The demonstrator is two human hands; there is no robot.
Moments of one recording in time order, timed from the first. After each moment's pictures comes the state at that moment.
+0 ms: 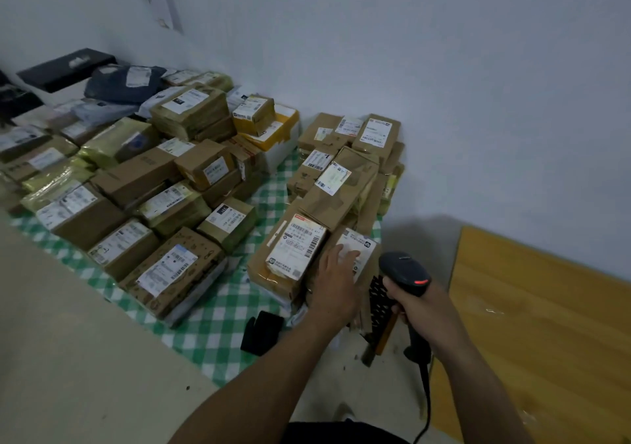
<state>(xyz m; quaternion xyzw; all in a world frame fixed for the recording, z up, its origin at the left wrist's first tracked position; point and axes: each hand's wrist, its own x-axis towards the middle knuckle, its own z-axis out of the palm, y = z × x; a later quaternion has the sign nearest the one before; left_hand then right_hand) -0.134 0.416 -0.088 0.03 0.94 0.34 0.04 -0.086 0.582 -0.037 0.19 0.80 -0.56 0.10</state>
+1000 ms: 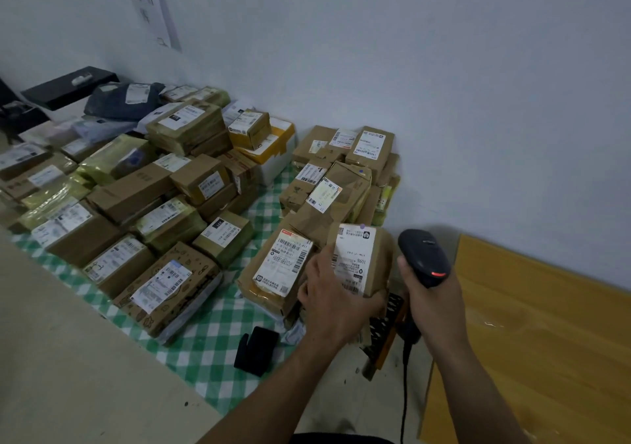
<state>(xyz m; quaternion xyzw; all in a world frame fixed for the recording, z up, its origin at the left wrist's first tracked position) -0.110 0.435 -0.029 -0.08 0.88 0.46 -0.03 -0.104 0.587 -0.009 0.19 0.73 -0.65 -0.10</state>
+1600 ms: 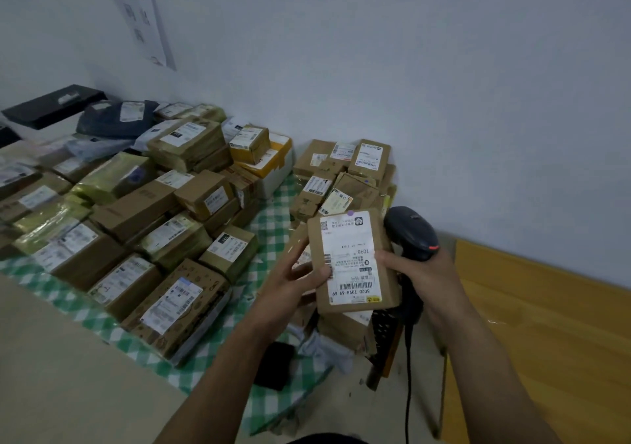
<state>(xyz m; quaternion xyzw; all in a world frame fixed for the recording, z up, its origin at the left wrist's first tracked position) -0.126 0.299 0.016 -0.02 0.63 0.75 0.19 -0.115 0.535 0.048 0.10 0.66 -0.75 -0.01</state>
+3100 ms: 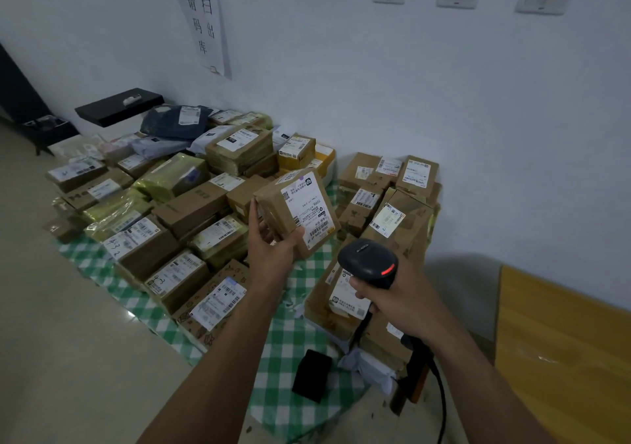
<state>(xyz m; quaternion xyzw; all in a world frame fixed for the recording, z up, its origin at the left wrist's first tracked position) -0.190 0.200 0.021 -0.17 0.65 0.72 -0.14 -0.130 0.427 0.058 -0.05 0.85 -0.52 0.10</state>
